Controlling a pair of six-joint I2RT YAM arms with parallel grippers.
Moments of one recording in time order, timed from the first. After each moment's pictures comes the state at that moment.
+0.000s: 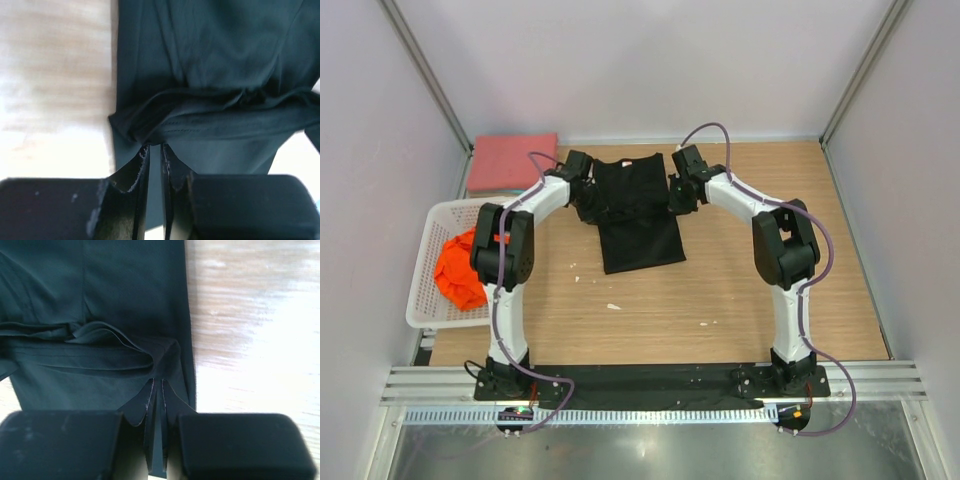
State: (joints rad) left arm -0.29 2.08 1.57 -0.59 0.21 -0.63; right arm 0.44 2.11 1.66 -0.53 -0.04 0.47
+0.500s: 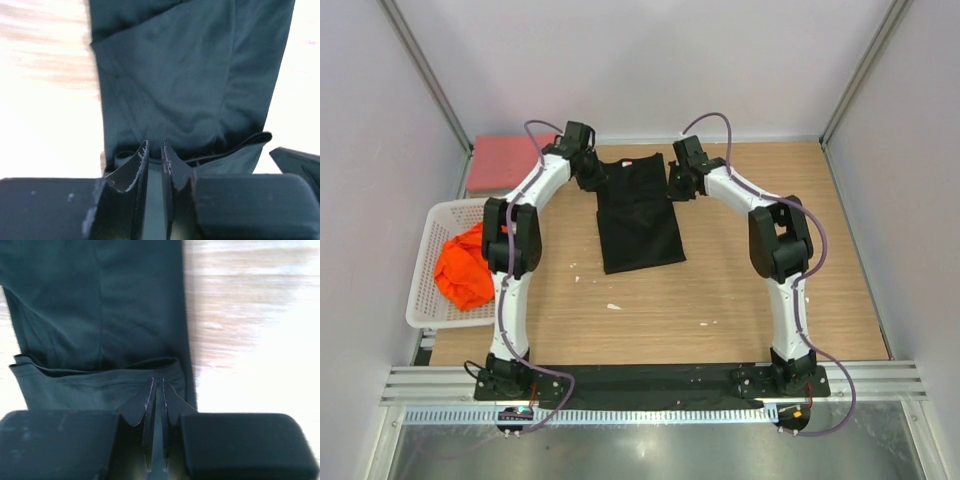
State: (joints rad) left arm -0.27 2.27 2.00 -0.66 0.14 -0.57; right arm 0.42 2.20 1.80 -0.48 -0.03 0.47
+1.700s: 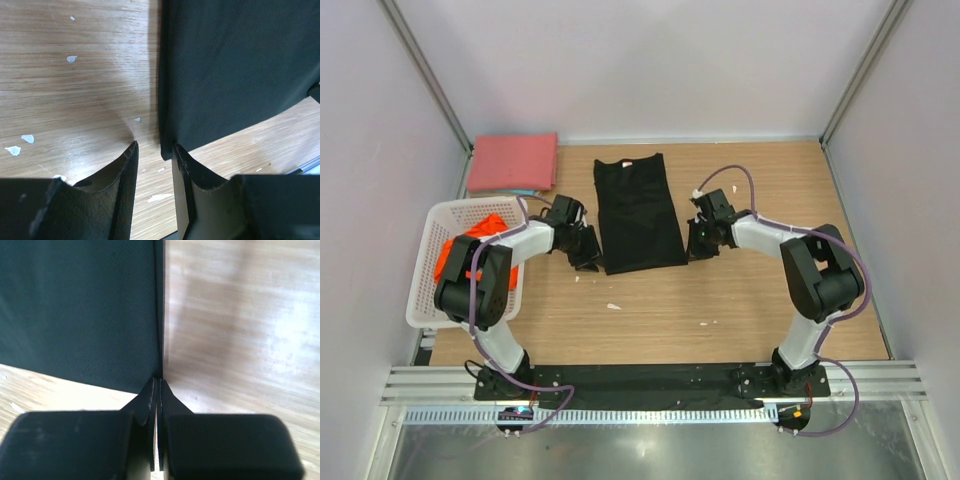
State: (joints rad) left arm -0.31 1.73 0.98 -0.40 0.35 -0.61; right arm 0.42 1.80 1.07 -0.35 -0.21 0.39
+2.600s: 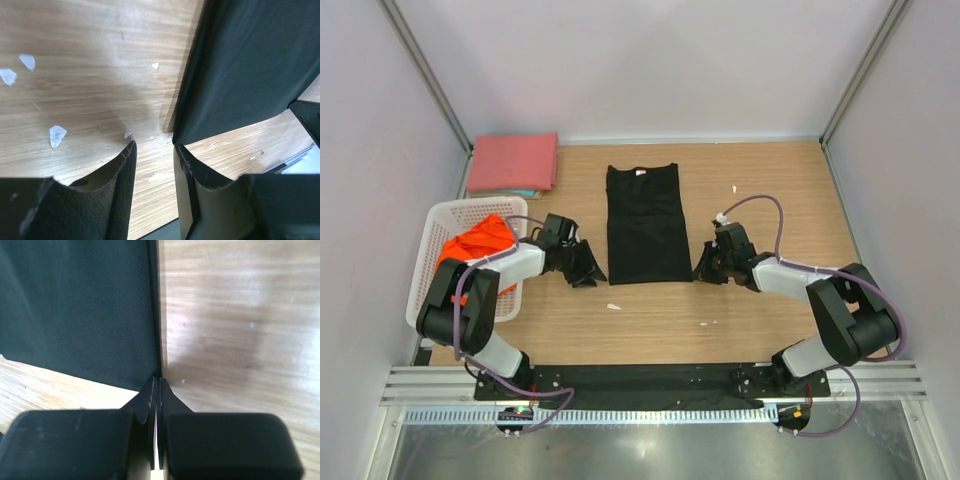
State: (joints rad) left arm -0.32 1.56 0.76 -0.29 0.36 -0.72; right arm 0.43 1.48 0.60 0.00 -0.18 0.61
